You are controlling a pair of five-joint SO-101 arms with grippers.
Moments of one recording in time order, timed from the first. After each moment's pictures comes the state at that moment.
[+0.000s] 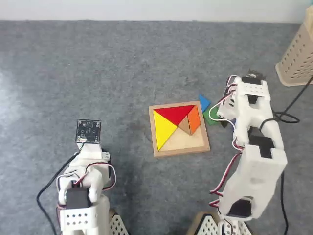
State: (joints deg) left arm -10.6 -103.3 97.2 71.5 -0.7; right arm 3.3 25.8 2.5 73.2 -22.5
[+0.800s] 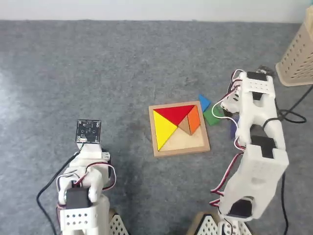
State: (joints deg) left arm -10.6 -103.3 97.2 71.5 -0.7; right arm 4.7 25.8 -2.7 74.3 -30.8
